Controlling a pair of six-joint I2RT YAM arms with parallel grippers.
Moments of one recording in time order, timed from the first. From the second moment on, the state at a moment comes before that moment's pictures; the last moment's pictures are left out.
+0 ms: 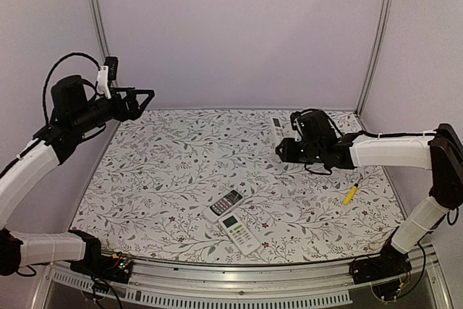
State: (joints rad) left arm -0.24 1.02 0.94 -0.03 0.35 -0.18; right arm 0.70 1.61 0.99 -0.05 0.16 0.56
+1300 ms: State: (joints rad) left arm -0.56 1.26 0.91 0.20 1.02 -0.31; right arm 0.81 1.40 1.04 0.07 -0.81 0.32
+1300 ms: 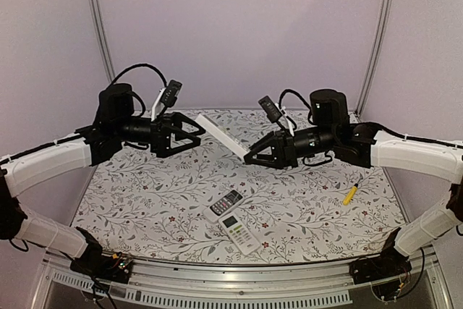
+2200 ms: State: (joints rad) left arm -0.56 1.30 0.93 0.20 1.03 -0.36; right arm 0.85 1.51 1.11 0.01 -0.84 0.30
